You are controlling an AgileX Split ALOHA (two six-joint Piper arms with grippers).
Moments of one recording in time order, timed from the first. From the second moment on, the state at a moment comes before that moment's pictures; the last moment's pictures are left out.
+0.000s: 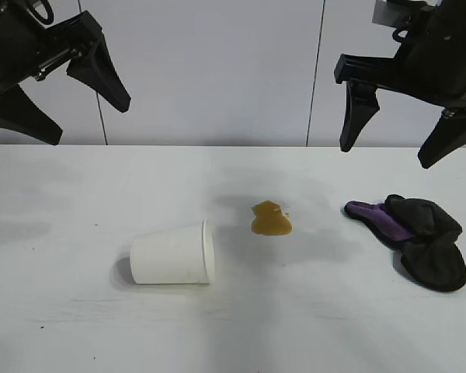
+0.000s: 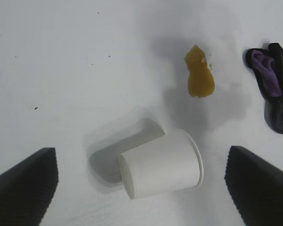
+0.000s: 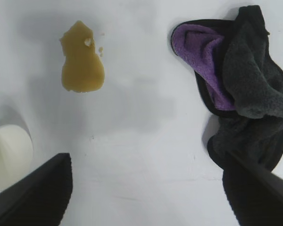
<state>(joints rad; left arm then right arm) -0.19 1.72 -1.22 -0.67 0.75 0.35 0.22 1.68 -1.24 0.10 0.84 0.21</state>
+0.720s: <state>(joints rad) -0.19 1.72 -1.22 -0.67 0.72 0.35 0.22 1.68 -1.24 0.10 0.84 0.21</state>
